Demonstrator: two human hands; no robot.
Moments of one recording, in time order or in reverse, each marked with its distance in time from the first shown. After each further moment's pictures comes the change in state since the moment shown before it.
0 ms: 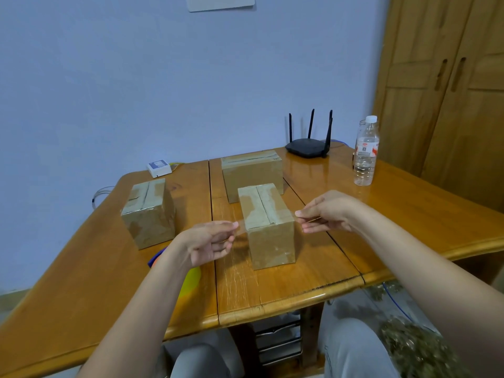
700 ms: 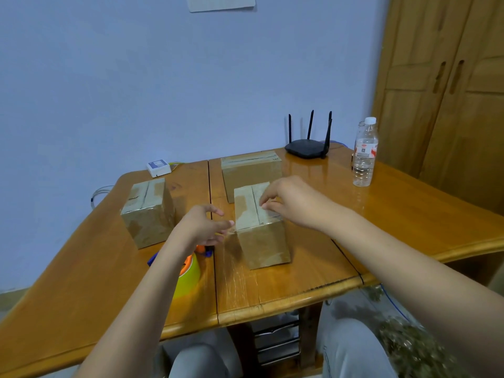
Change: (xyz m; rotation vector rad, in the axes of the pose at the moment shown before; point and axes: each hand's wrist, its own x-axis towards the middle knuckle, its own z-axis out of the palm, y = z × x) left_hand -0.004 0.021 0.008 0.633 0.346 0.243; right_hand -0.016 -0.033 0.055 -1.008 0.130 -0.809
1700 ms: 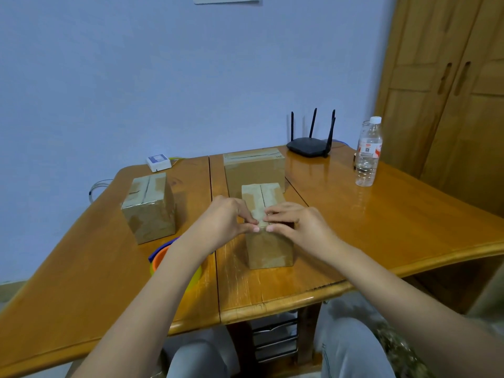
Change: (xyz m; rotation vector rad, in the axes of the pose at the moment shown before) left_hand -0.007 0.014 0.018 0.674 -0.002 0.801; right_hand -0.035 0.024 0.063 0.311 0.198 -0.013
